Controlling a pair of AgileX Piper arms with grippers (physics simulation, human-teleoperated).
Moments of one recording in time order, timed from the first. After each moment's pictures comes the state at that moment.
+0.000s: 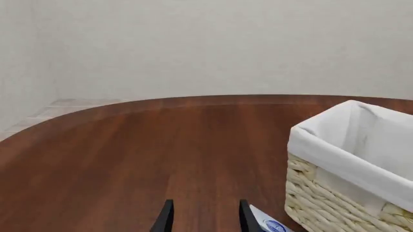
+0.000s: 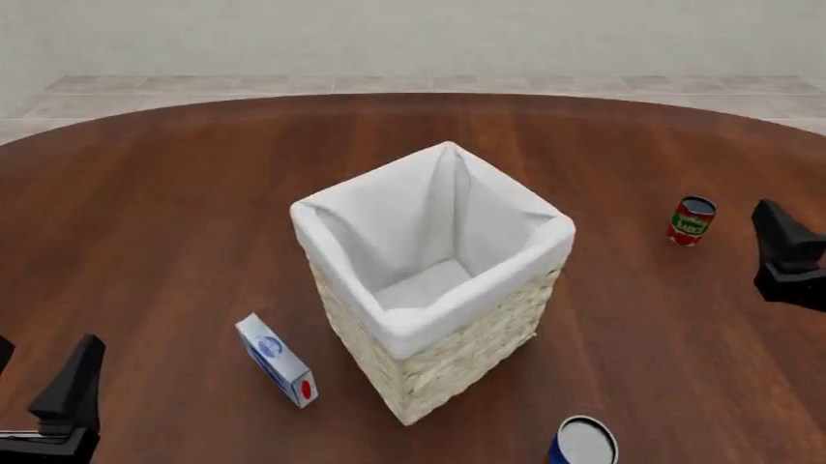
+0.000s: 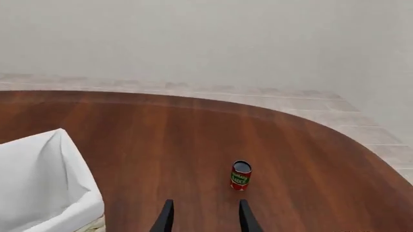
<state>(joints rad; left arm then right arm) 0.00 0.01 0.00 0.00 0.00 -0.10 0.58 -0.42 -0.04 -0.10</state>
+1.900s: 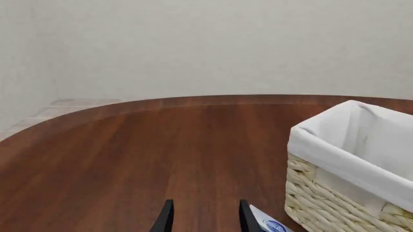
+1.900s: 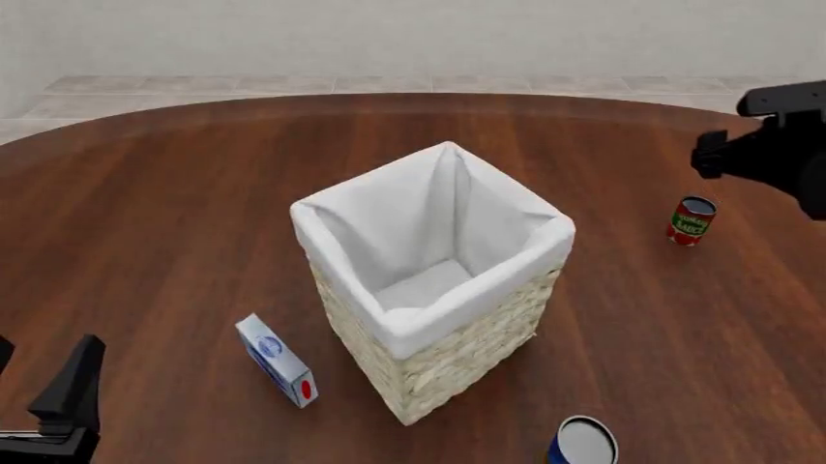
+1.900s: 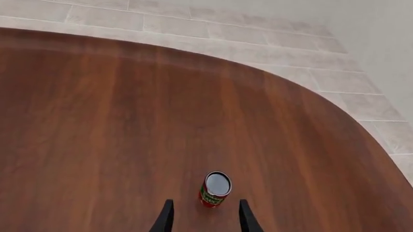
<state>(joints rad) 0.00 0.01 0.00 0.00 0.00 -0.22 1.55 -1.06 -0.05 -0.22</state>
